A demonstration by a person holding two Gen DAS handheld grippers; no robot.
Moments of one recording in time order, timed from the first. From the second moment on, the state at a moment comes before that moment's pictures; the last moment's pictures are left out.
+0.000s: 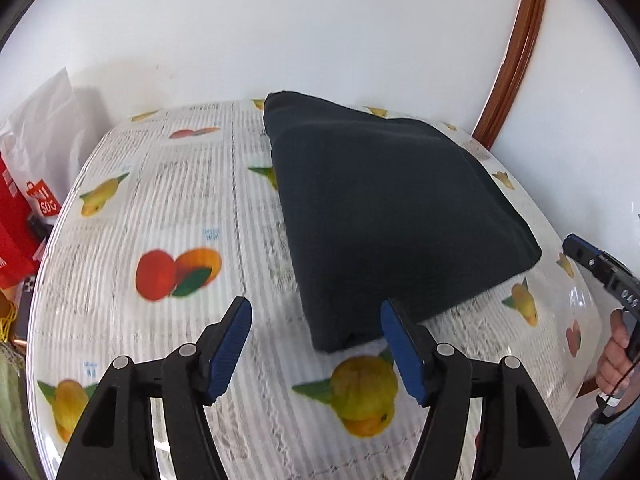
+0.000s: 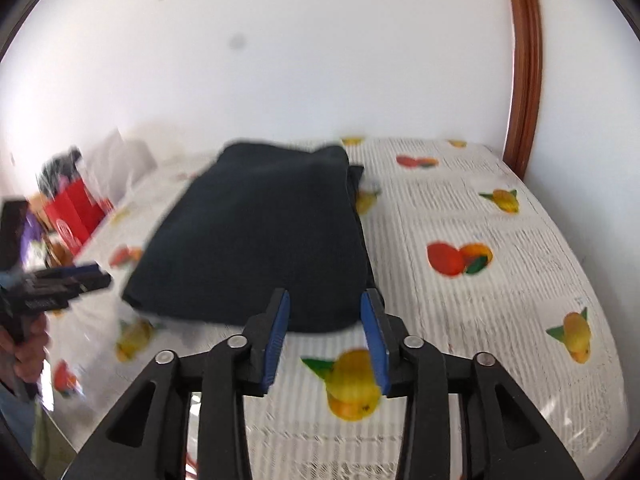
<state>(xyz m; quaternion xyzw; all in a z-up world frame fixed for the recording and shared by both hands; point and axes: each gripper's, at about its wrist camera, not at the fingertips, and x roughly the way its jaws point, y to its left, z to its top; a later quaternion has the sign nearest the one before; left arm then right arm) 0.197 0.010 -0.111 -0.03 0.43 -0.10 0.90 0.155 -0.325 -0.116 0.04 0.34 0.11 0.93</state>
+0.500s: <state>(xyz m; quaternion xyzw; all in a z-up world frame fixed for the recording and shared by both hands) 0.213 0.004 -0.145 -0.05 0.47 -0.08 0.88 0.197 -0.332 -0.159 0.05 0.41 0.03 0.91</state>
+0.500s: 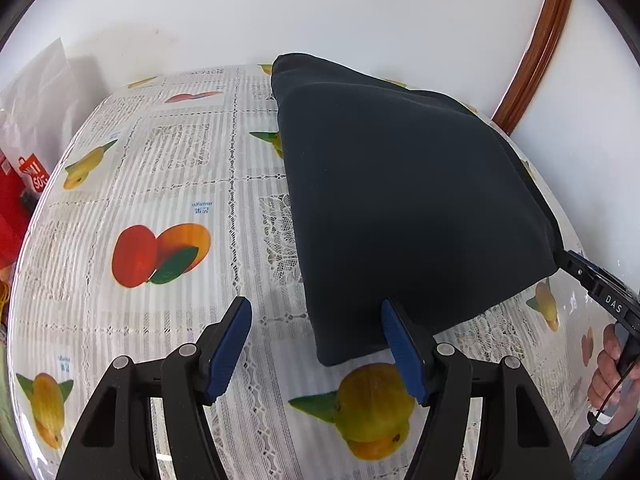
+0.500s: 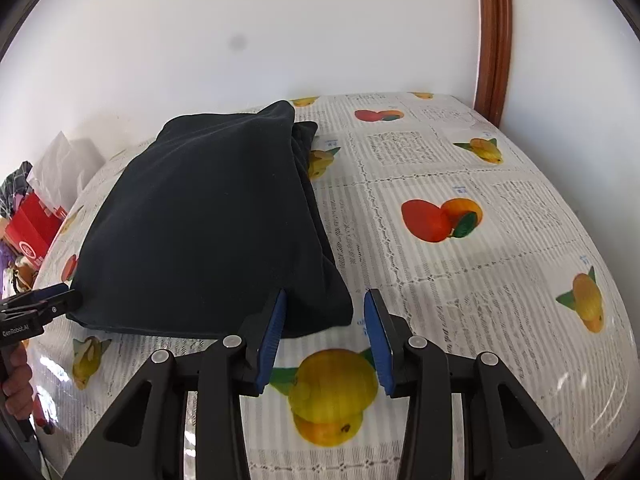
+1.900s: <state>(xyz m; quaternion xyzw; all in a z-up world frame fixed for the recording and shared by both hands) -0.003 -0.044 0.000 0.00 0.31 -0.04 0.95 -0.029 -0.295 -0.004 -0.01 0.29 -0.03 0.96</state>
